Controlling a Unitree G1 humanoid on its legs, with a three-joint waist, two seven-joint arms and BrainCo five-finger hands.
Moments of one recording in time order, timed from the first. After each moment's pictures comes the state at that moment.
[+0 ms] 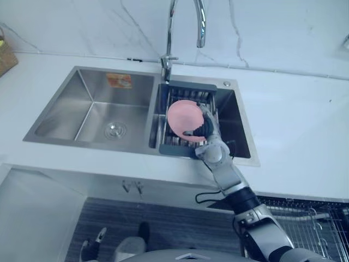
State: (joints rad) left arm 0.35 0.09 0.07 0.71 0.00 0.03 0.35; right arm -0.46 -0.18 0.31 0.20 -0.40 0.34 -0.27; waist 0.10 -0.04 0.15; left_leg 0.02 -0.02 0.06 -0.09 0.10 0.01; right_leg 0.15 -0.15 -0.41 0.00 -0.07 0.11
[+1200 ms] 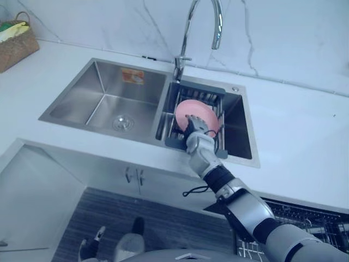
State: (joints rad) left arm 0.32 0.10 0.07 0.72 0.00 0.06 0.36; right arm -0.73 -0.08 0.45 0.58 -0.74 0.66 -0.07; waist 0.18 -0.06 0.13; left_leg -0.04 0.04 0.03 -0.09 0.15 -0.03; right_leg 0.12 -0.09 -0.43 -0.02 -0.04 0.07
